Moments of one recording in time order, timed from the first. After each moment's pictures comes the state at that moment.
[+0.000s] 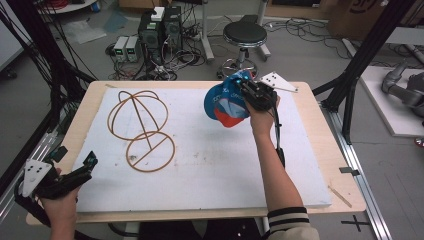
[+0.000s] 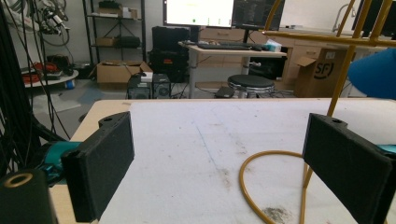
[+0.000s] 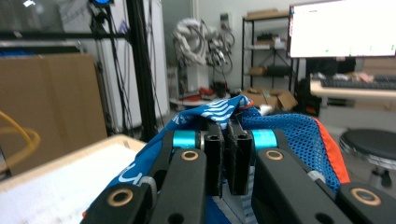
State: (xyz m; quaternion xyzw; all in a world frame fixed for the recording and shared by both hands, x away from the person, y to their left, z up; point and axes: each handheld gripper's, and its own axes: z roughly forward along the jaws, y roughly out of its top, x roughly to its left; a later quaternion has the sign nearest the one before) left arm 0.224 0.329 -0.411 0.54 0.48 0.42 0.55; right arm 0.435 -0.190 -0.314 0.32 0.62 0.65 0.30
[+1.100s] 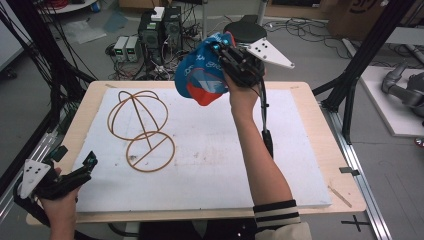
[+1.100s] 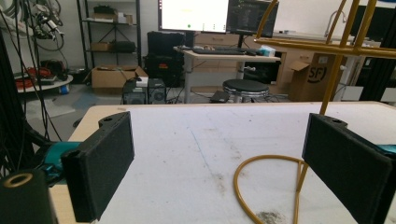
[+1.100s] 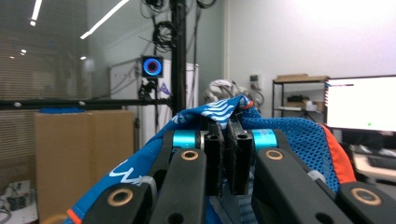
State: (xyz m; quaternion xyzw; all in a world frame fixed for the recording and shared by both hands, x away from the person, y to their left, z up) left arm 0.223 0.328 -0.409 0.54 0.47 0.42 0.56; right arm 0.401 -0.124 -0.208 0.24 0.56 0.73 0.30
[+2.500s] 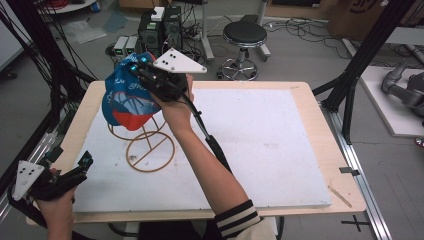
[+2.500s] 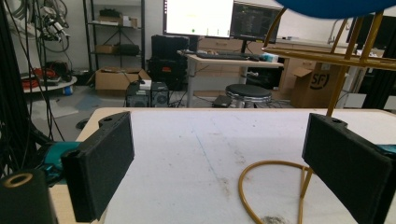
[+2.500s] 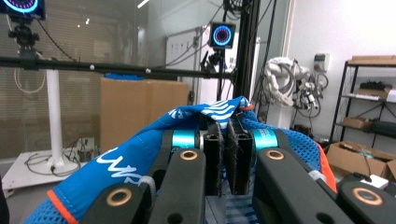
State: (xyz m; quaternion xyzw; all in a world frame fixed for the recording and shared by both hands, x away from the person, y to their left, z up) left arm 0.219 0.335 -0.407 0.52 0.47 0.43 0.57; right arm 0.374 0.027 -0.223 0.17 0.64 0.71 0.23
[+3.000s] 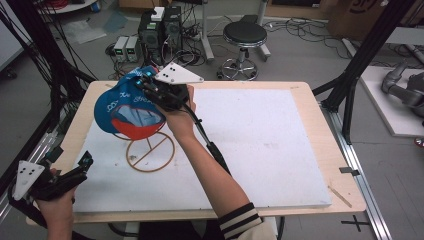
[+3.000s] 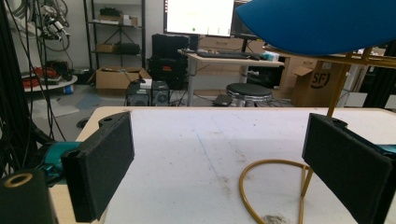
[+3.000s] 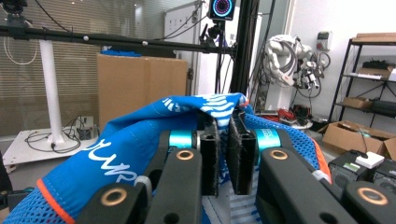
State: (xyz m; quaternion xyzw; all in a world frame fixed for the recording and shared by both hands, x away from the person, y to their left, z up) left arm 0.219 0.335 -0.407 0.53 0.47 0.42 0.56; right arm 0.381 0.026 -0.257 0.18 0.67 0.68 0.22
